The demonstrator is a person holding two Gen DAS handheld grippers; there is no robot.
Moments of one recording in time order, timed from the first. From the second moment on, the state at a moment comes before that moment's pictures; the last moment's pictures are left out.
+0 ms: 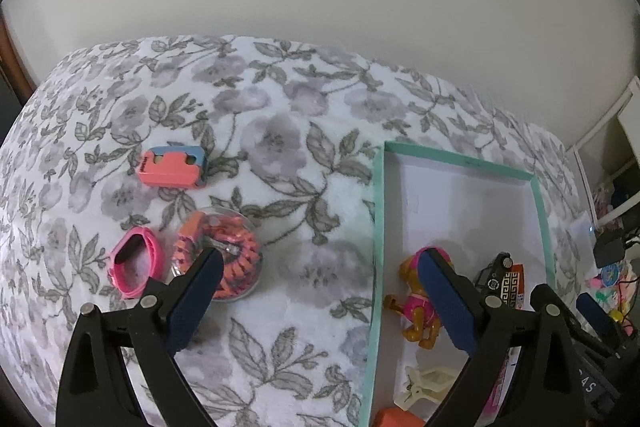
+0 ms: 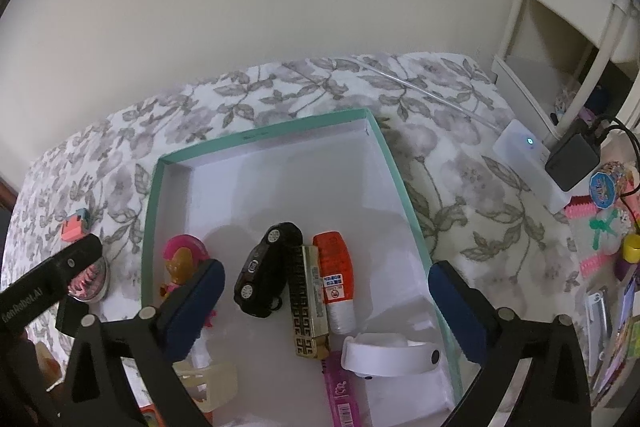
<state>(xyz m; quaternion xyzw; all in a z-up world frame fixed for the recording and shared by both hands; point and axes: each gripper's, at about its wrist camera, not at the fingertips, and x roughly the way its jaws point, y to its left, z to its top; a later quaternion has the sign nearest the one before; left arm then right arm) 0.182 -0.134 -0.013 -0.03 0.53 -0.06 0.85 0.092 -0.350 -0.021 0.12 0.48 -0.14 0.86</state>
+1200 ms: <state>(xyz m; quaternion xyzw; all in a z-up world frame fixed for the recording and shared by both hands) 0.189 0.059 0.000 -0.14 0.54 0.03 0.83 0.122 -0.188 0.020 0.05 0.43 0.01 0.90</state>
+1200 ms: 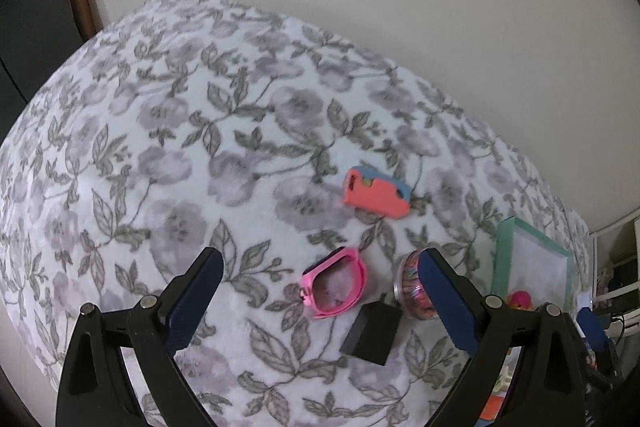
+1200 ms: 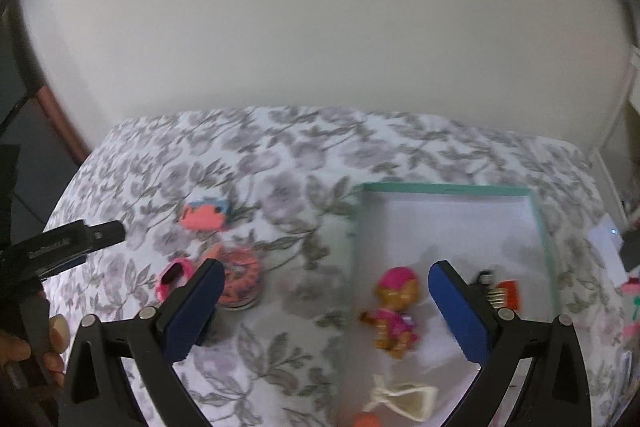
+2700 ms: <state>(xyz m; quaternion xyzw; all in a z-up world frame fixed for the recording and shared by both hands) 0.217 0.062 -0.095 -0.09 0.60 0.06 0.79 0.184 -0.098 -0.090 0.03 0.50 0.10 0.86</state>
